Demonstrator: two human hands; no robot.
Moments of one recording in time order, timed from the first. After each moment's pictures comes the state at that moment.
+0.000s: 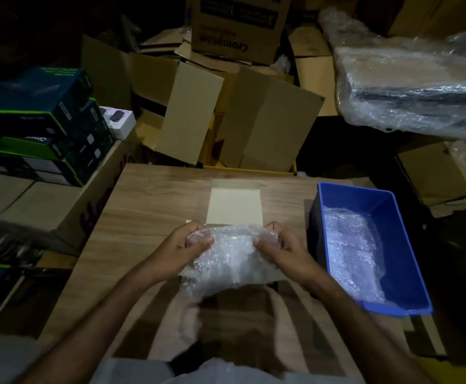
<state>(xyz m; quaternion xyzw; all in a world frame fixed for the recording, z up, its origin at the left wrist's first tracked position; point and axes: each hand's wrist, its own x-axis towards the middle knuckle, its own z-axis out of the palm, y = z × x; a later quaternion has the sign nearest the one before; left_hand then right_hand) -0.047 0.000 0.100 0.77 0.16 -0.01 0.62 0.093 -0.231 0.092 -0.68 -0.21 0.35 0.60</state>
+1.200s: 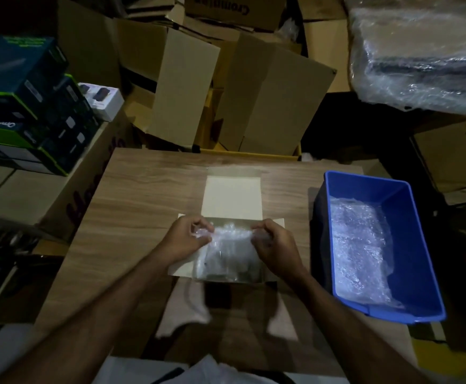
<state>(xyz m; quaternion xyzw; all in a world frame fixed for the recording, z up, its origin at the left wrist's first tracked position) 0.015 0.017 0.030 0.83 0.26 -0.03 0.49 0.130 -0.205 -0.002 -0.83 -0.26 0.17 0.47</state>
